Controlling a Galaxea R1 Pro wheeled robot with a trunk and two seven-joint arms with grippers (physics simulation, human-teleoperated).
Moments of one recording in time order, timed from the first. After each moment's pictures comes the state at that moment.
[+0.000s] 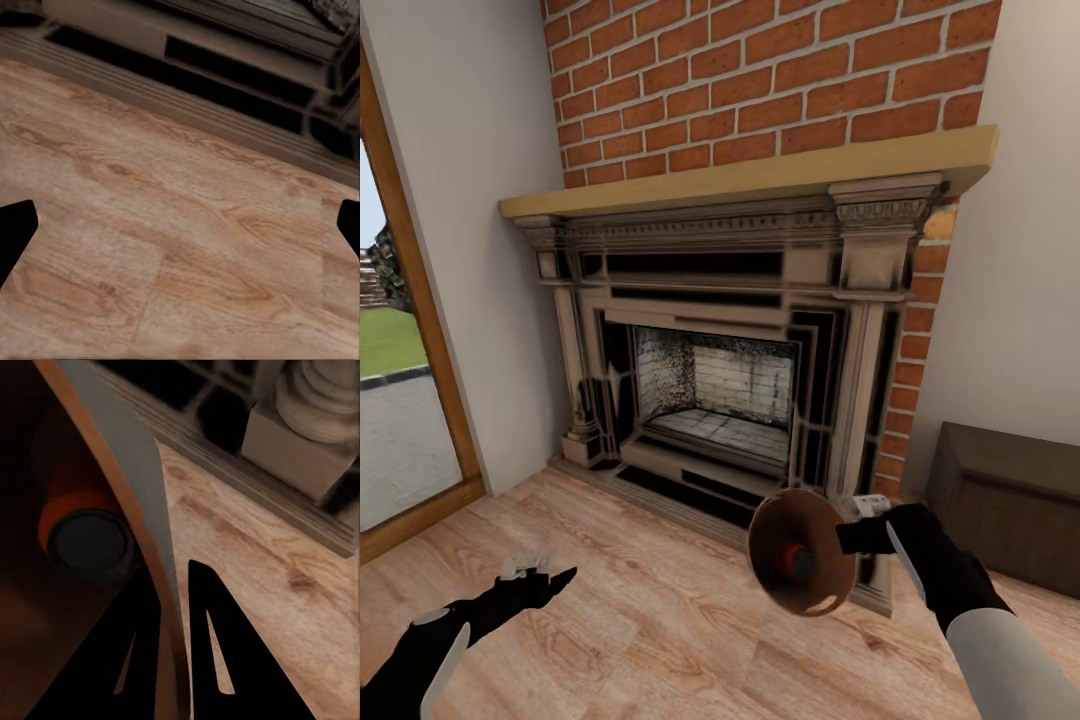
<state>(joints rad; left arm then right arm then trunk) -0.37 0.26 0.19 -0.83 0.09 0.24 -0.54 -0.65 -0.14 0.00 -0.85 0.12 0.82 0.41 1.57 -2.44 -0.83</state>
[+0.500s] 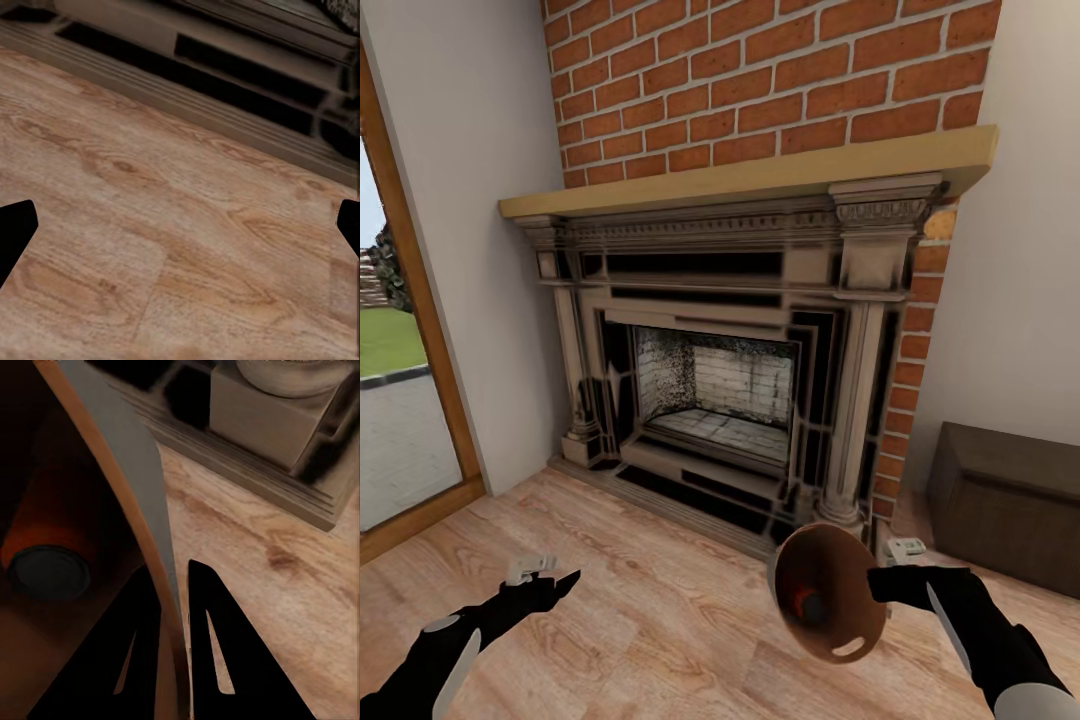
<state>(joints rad) -0.37 0.23 0.19 -0.80 0.09 0.21 -0.48 -0.48 -0.20 -0.11 -0.84 0.12 0.60 0.43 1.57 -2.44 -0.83</state>
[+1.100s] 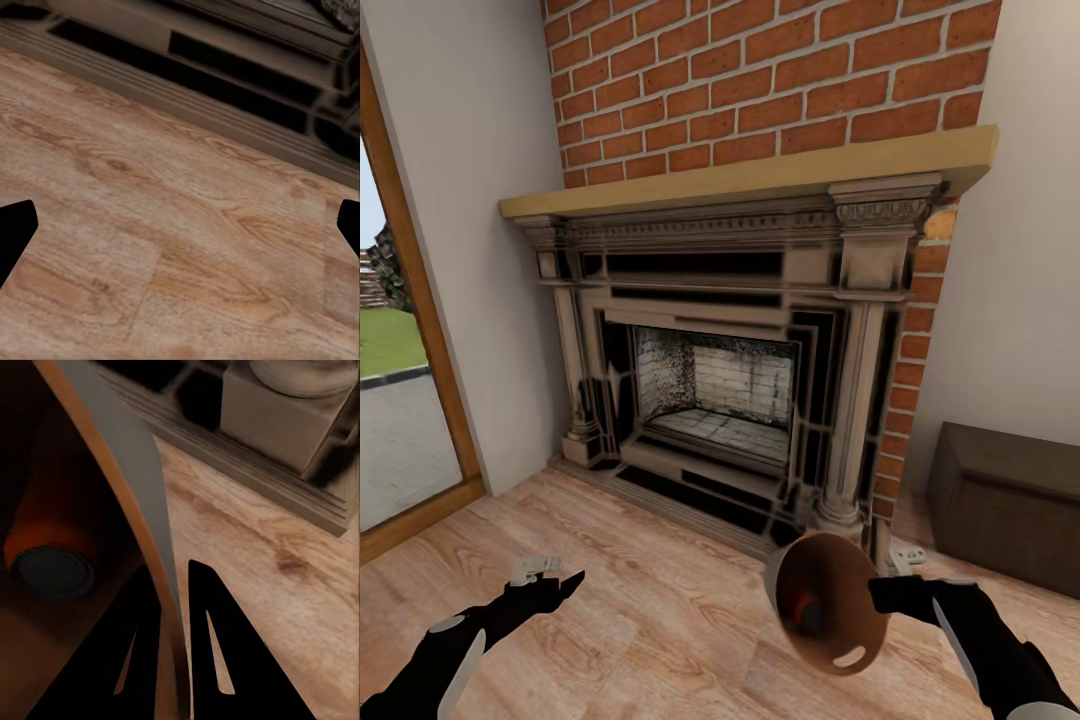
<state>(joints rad) -0.37 0.21 0.19 -0.80 0.09 0.21 -0.48 -0.44 -0.20 -0.12 -0.84 0.12 0.53 0.47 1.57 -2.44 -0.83</state>
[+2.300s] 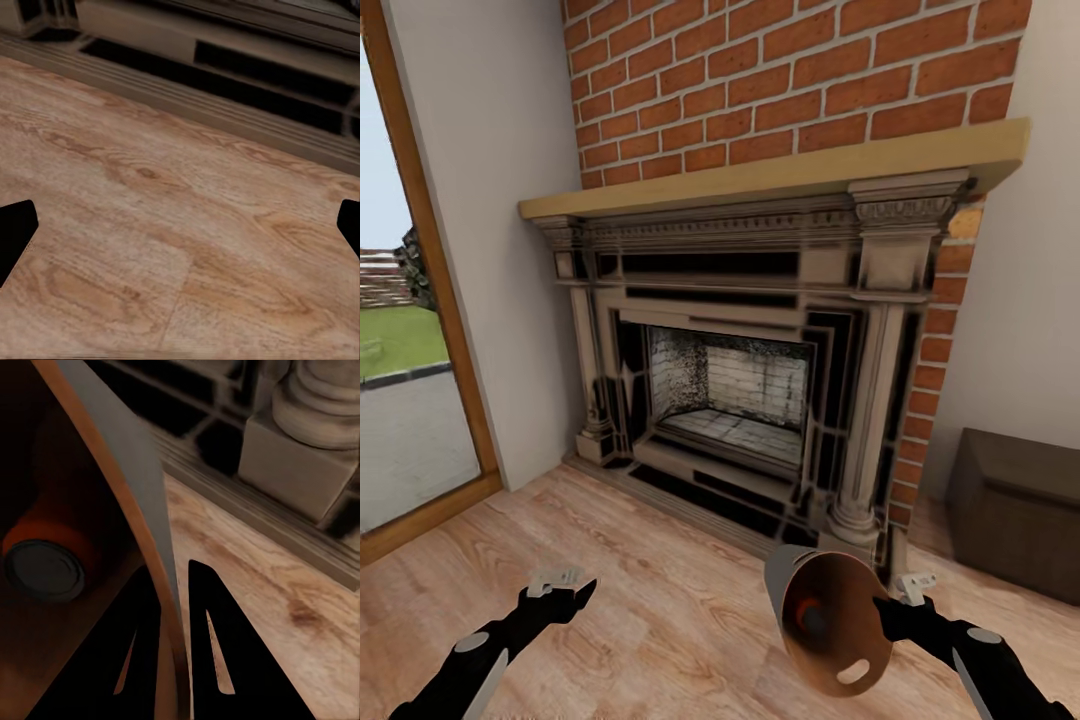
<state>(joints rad) -0.37 0.18 0.08 -0.71 0.09 0.02 -0.36 -0.33 -0.20 -0.18 -0.82 0.12 0.22 0.50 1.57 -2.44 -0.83</state>
